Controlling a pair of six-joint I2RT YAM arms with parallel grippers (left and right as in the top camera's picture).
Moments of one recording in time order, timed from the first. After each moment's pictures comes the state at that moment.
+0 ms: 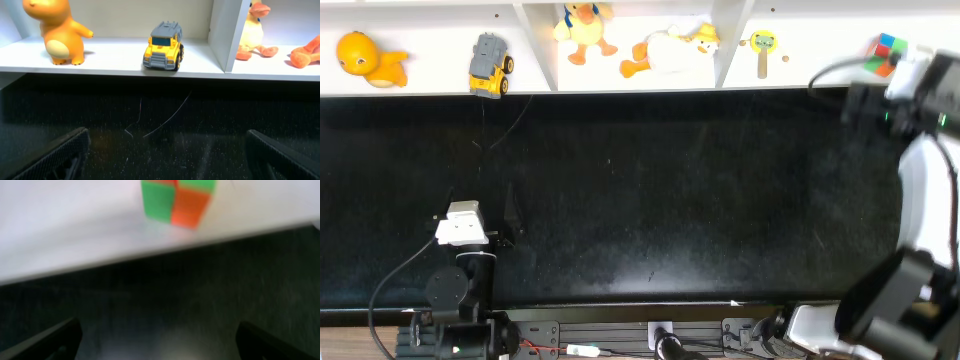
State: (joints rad) left arm 0.07 0.01 0.01 -0.08 0.01 -0.02; right arm -0.46 1.57 1.15 -0.48 -0.14 -0.20
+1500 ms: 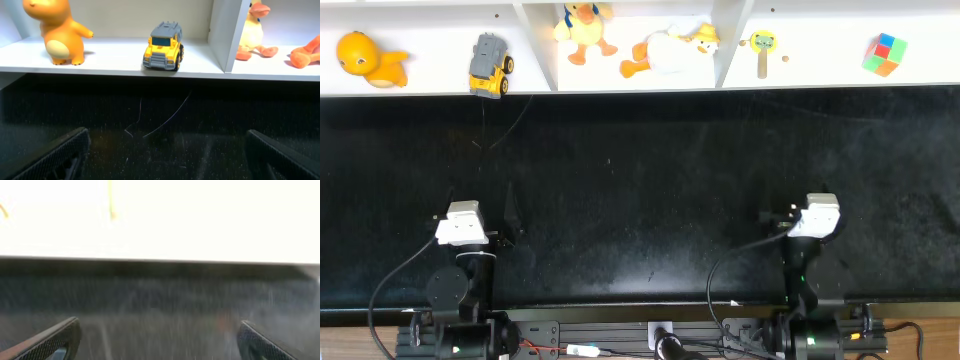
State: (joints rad) left arm 0.07 0.01 0.01 -0.08 0.01 -0.02; right arm 0.01 0.05 0.02 -0.04 0.06 -0.03
